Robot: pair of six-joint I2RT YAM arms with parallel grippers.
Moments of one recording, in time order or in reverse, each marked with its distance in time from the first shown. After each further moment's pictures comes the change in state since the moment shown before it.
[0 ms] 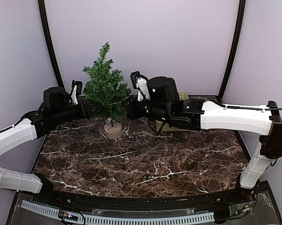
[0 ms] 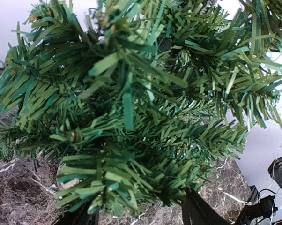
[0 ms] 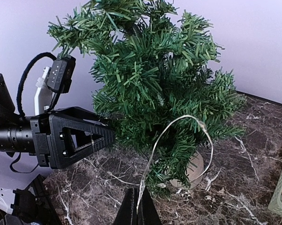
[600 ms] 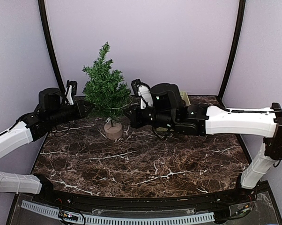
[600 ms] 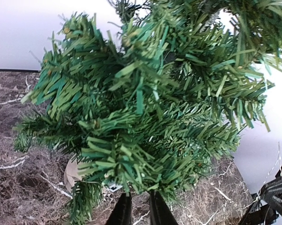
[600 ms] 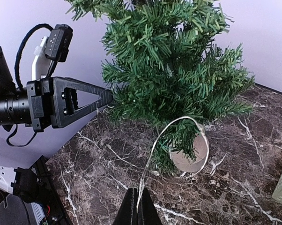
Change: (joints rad) left arm -0.004 -0.074 -0.018 -0.029 -0.046 -0.011; right arm 0.016 -0.058 -0.100 0.001 -0.048 -0.009
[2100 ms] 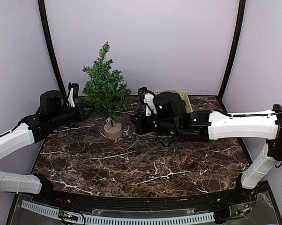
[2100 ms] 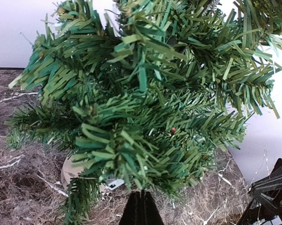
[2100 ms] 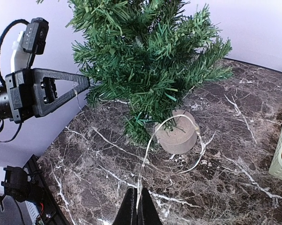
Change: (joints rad) left arm 0.000 0.011 -0.039 0.049 0.030 0.015; right arm 0.010 -0.042 -0.120 0.008 0.060 0.078
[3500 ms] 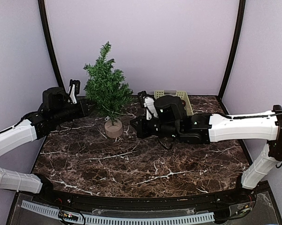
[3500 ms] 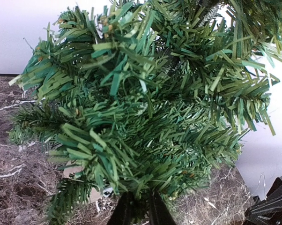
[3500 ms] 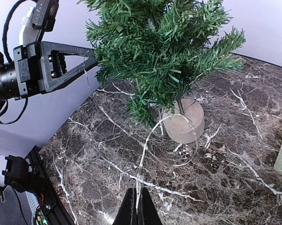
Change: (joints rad) left arm 0.000 0.057 0.042 0.029 -0.023 -0.005; right arm 0.003 -0.014 -0.043 0.023 -0.035 -0.005
